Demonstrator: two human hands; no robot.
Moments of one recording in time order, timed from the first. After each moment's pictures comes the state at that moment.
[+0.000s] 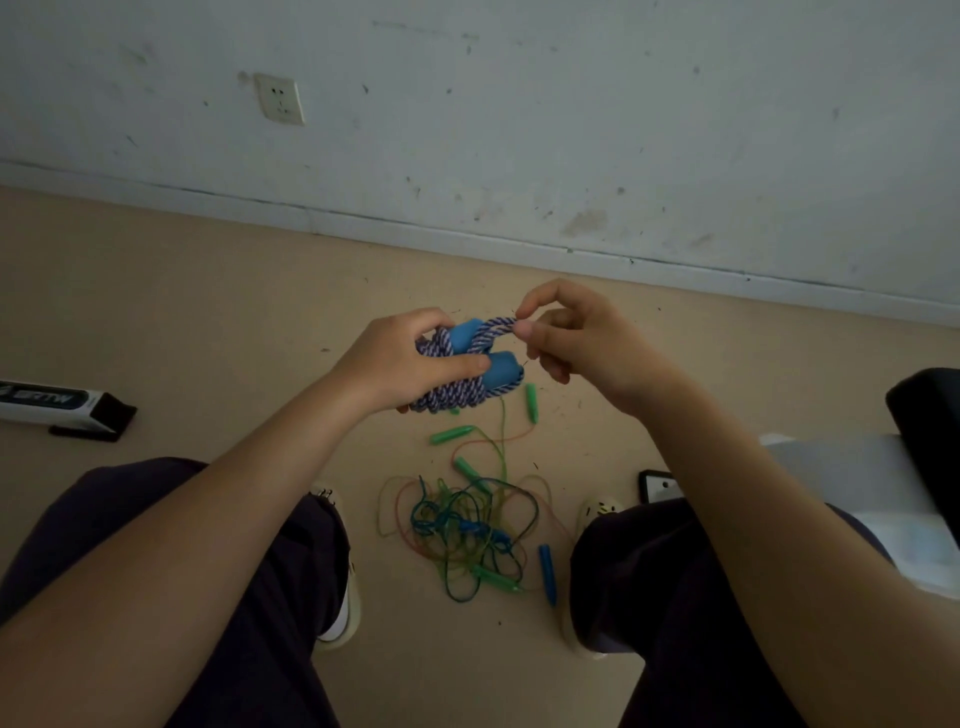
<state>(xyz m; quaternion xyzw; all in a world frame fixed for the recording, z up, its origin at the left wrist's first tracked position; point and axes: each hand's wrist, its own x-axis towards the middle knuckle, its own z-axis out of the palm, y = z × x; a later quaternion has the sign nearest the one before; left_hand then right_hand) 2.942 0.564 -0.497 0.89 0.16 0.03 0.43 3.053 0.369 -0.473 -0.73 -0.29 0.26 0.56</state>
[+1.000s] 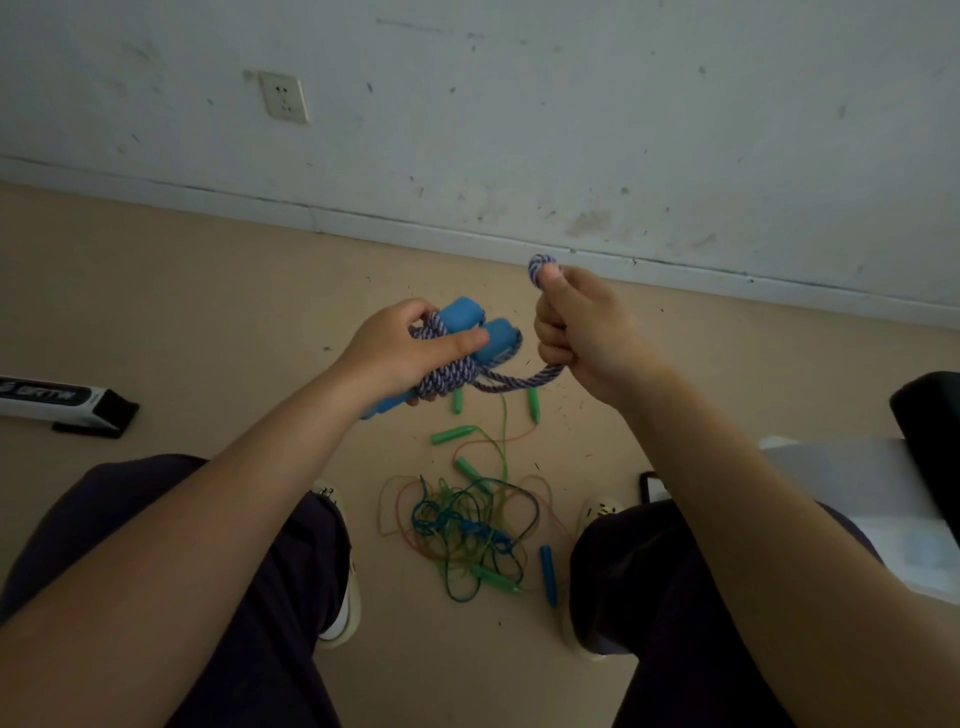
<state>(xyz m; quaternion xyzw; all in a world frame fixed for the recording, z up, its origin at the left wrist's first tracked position) 2.942 0.556 -0.486 0.80 0.23 0.03 0.56 3.053 0.389 -0.471 -0.65 -0.19 0.28 0.68</state>
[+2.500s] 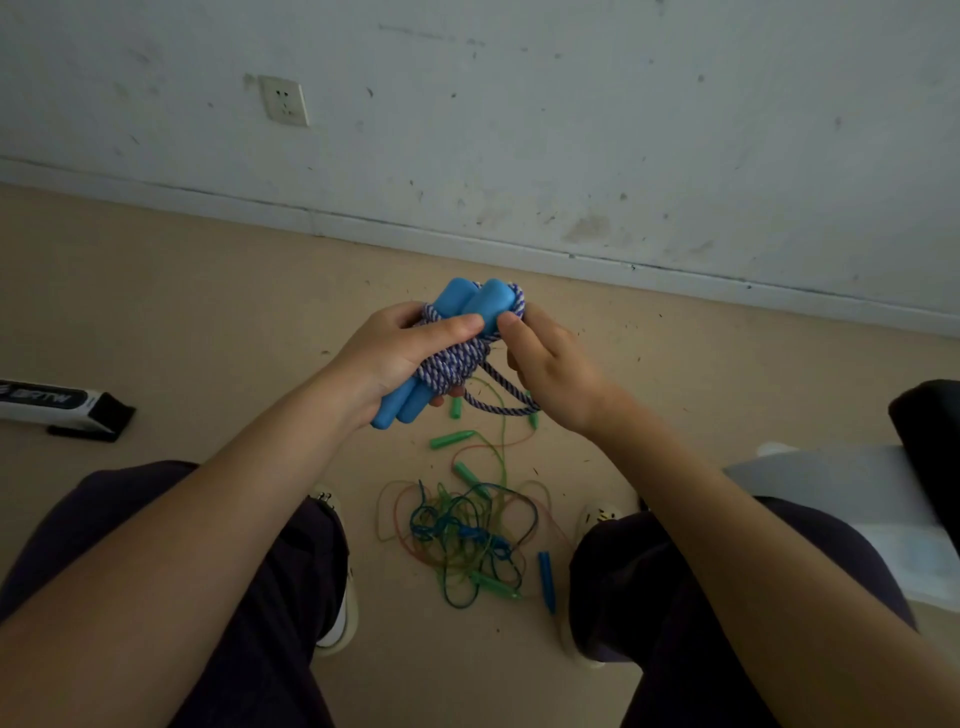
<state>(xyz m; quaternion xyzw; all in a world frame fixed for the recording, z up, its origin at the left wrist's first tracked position) 2.941 0.557 -0.481 0.68 0.20 0.02 0.70 3.024 0.396 -0.481 -0.80 -0.34 0.18 0.46</state>
